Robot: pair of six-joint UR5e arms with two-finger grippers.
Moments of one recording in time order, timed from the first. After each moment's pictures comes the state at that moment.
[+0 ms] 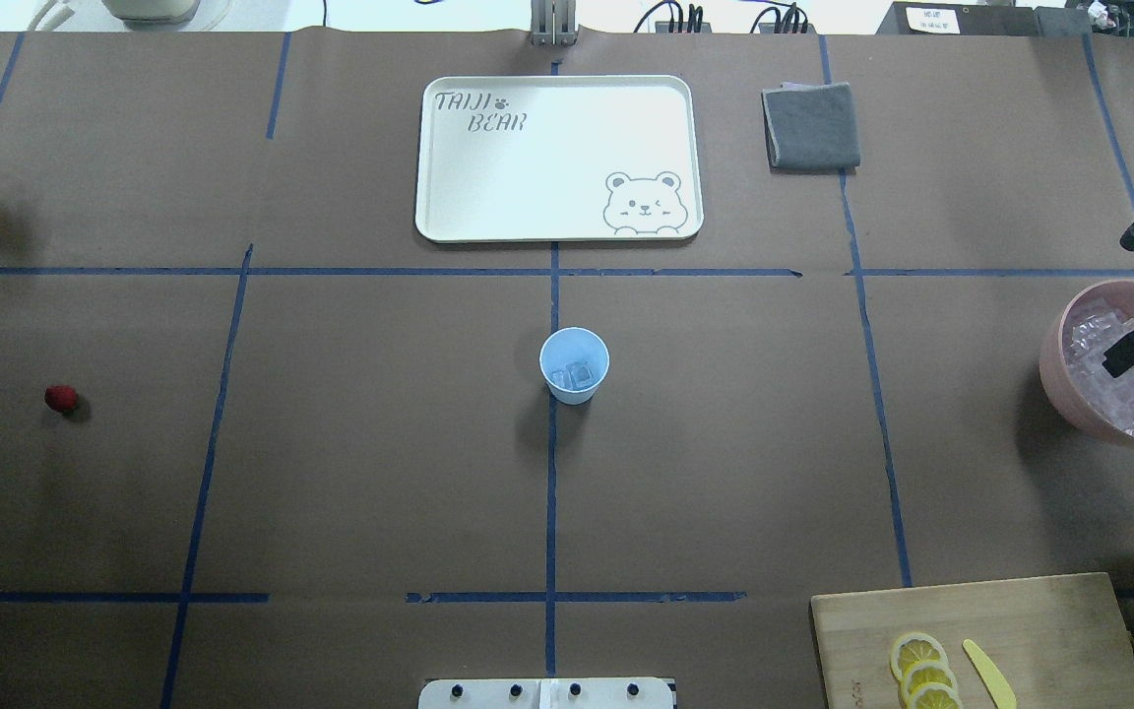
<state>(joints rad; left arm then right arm) -1.54 -1.62 -1.72 -1.55 -2.39 0.08 1.10 -1.63 1.75 -1.44 2.17 0.12</state>
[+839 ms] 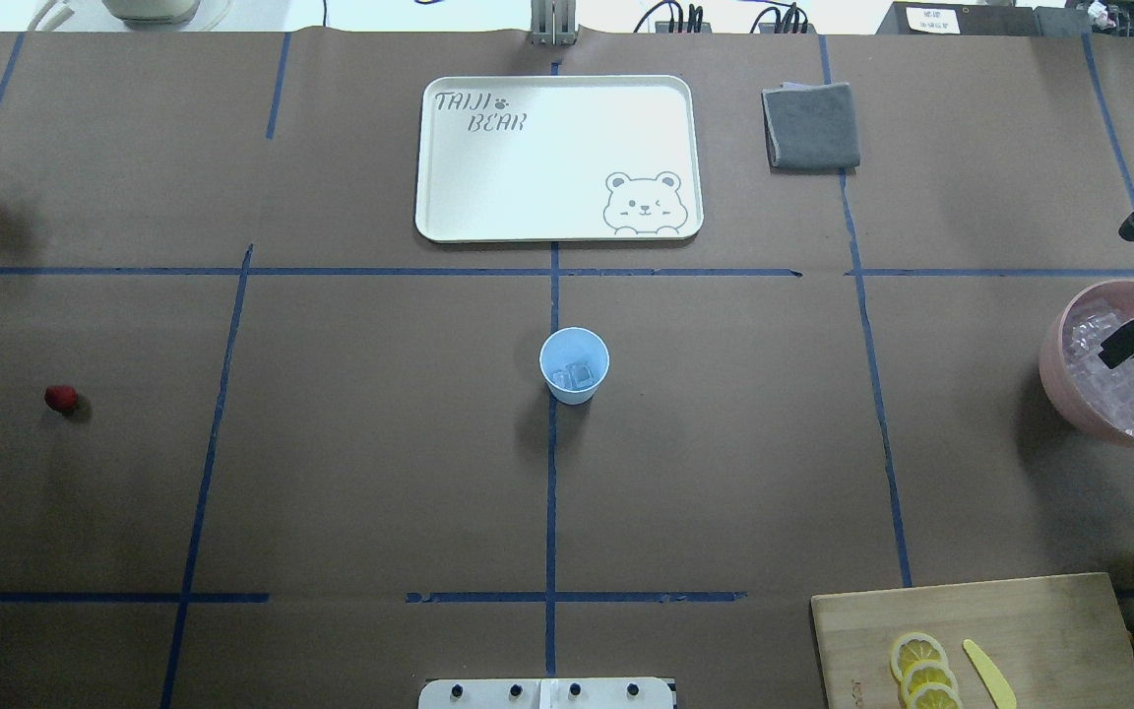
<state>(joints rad) -1.54 -1.63 -1.73 -1.55 -2.39 0.08 1.11 -1.62 1.75 -1.45 2.18 0.12</state>
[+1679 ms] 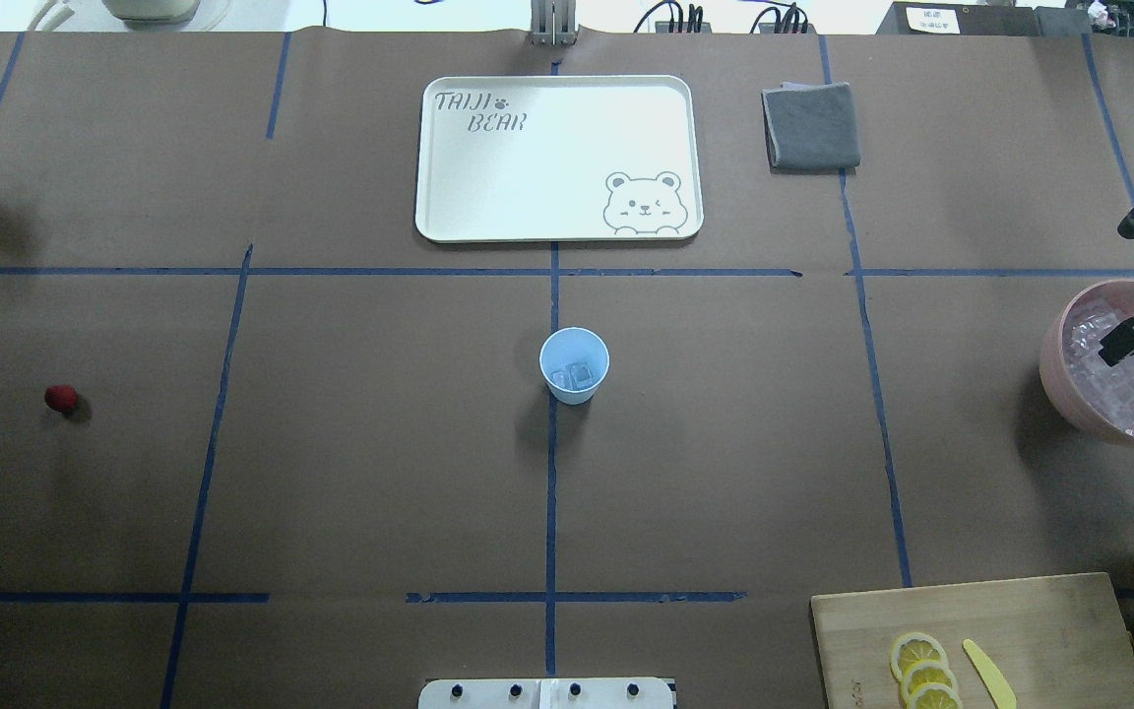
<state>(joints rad) -1.54 -1.64 -1.73 -1.55 -2.39 0.08 1.12 -1.61 1.73 -1.45 2.17 0.12</state>
